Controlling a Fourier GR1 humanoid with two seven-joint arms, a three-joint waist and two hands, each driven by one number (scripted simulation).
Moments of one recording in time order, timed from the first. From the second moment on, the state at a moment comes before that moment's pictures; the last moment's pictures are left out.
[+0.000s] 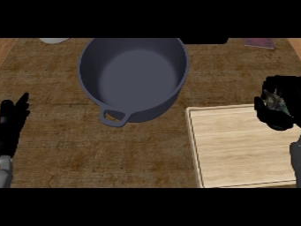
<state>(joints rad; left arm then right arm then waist) -0.07 0.37 0.08 -1.45 -0.10 0.13 0.38 -0.30 -0.22 -0.18 -1.70 1.20 0.32 0.03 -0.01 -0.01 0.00</state>
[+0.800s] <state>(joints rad) -0.09 0.34 0.08 -1.44 -0.13 0.12 0.39 -0.76 -0.05 -0.09 -1.98 1.06 0.50 0.38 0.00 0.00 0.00</state>
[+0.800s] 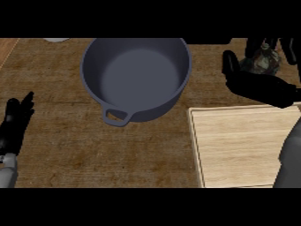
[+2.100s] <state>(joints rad) -0.13 0.32 0.08 -1.42 -0.16 0.09 0.38 -1.18 0.00 0.14 -0.96 0.70 0.08 0.62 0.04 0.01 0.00</state>
